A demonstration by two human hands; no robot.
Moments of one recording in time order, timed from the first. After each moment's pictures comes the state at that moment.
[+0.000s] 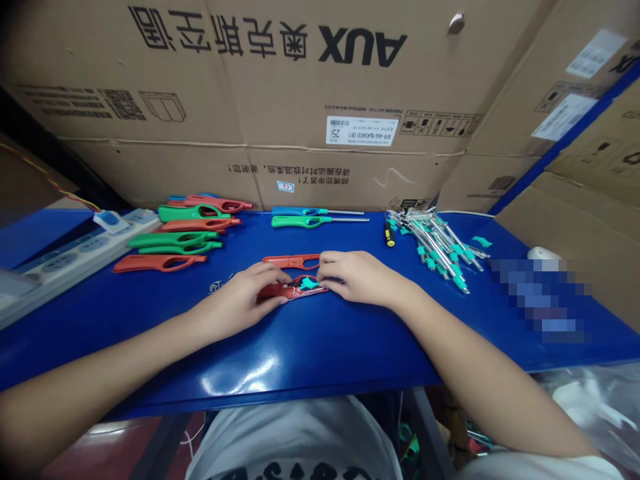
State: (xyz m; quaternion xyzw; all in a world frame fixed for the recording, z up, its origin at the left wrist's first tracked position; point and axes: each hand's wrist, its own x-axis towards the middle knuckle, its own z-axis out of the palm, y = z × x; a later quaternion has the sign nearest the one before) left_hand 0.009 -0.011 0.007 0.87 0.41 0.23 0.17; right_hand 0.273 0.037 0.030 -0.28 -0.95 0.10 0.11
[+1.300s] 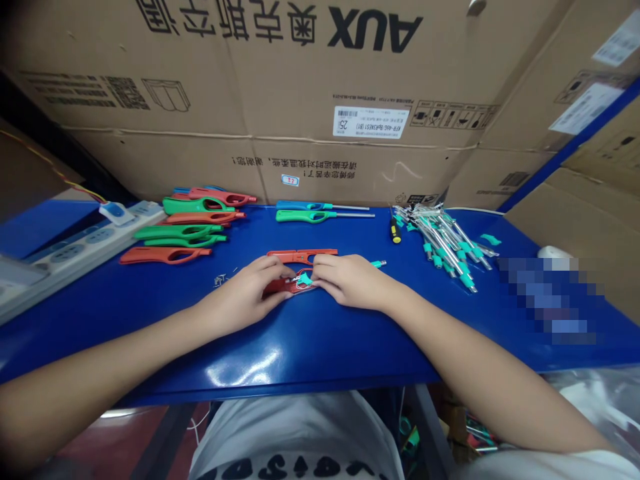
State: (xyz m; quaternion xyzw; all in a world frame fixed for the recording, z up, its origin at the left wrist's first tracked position) left_hand 0.010 -0.014 0.007 0.87 0.42 0.21 0.16; right_hand 0.256 0.032 0.012 -0.23 -0.96 0.05 0.15
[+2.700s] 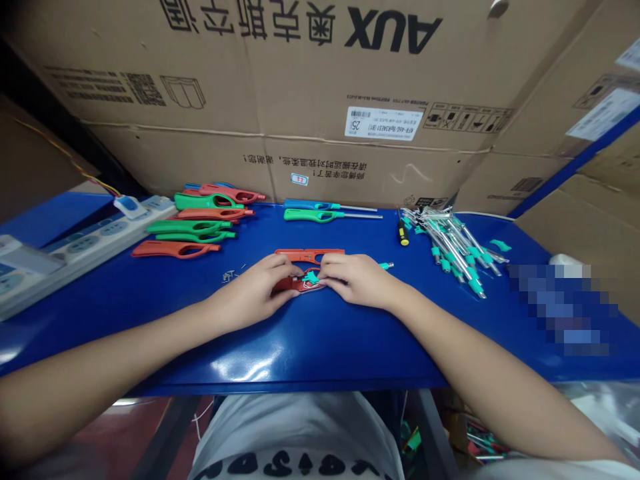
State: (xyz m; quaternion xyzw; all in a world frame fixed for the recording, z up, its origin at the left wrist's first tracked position) left_hand 0.011 -0.014 0.006 0.87 0.42 0.22 0.15; right_hand 0.256 0.038 0.006 -0.23 -0.95 0.13 0.18
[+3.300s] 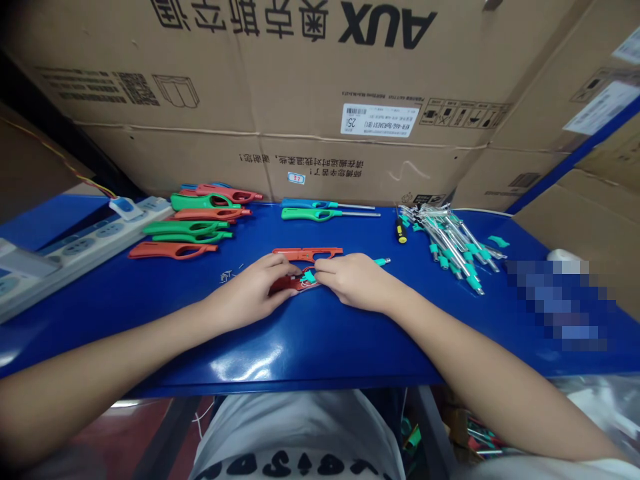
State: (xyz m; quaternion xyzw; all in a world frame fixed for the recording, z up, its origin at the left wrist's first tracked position) left_hand 0.013 -0.014 0.009 0.87 0.43 0.20 0.16; right_hand 0.255 0.030 0.014 -0.18 -0.98 -0.09 0.09
